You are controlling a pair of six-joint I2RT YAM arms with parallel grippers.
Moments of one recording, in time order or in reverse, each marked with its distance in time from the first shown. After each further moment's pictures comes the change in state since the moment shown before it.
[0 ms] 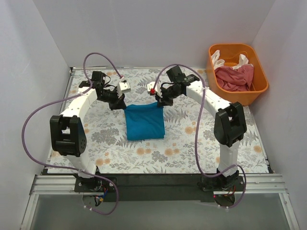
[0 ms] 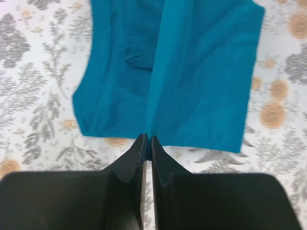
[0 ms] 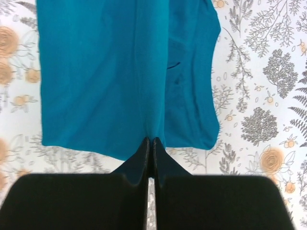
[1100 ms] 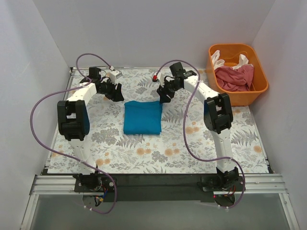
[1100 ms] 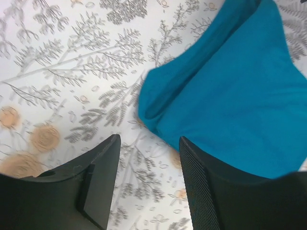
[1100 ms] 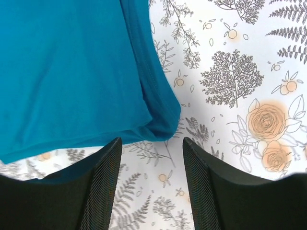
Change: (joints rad) left arm 0.094 0.346 0.192 0.343 -0.101 -0.494; right arm -0.110 0.366 0.294 0.062 0.057 0.235
